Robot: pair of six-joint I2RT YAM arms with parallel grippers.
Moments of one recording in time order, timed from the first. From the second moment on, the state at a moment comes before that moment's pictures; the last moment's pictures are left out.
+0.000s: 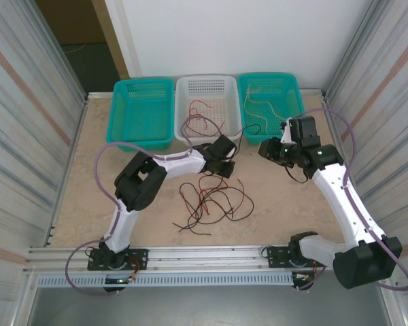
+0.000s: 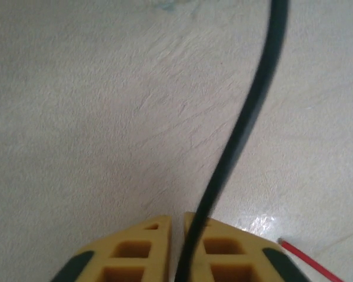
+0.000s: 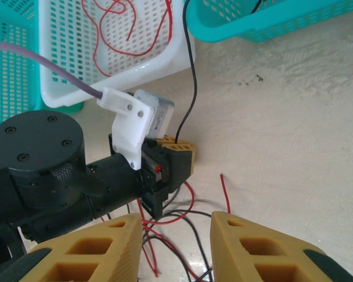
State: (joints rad) left arm -0.85 2.13 1.49 -0.37 0.02 -0.31; right arm 0.23 1.12 1.11 -0.82 -0.27 0.57
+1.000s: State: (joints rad) left arm -0.69 1.28 1.43 -0.43 0.10 -0.36; right arm 0.37 0.96 1.19 -0.83 -0.25 0.57
